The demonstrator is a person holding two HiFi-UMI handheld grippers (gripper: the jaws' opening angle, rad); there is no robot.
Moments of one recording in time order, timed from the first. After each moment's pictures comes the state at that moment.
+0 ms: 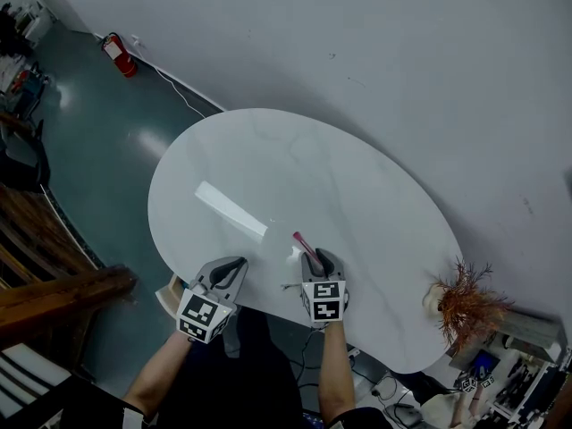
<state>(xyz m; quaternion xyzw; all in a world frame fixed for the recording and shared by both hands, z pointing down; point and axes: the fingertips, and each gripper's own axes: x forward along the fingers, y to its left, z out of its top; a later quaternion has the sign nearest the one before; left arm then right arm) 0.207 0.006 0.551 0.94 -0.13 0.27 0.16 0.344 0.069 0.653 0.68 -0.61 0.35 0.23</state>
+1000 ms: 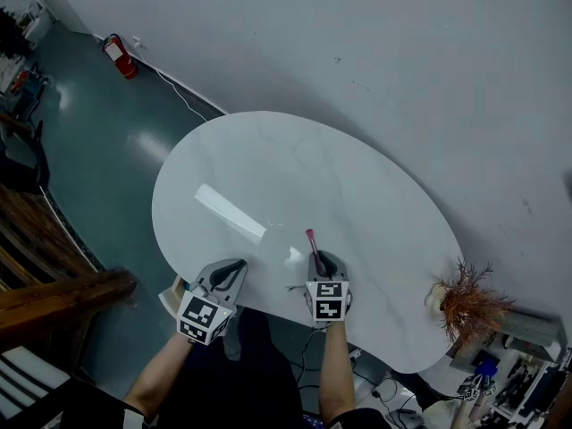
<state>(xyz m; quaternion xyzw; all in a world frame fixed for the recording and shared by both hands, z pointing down) 0.192 -0.001 0.552 0.94 -0.14 0.27 0.16 0.347 0.067 0.655 0.69 -0.58 0.35 0.24</state>
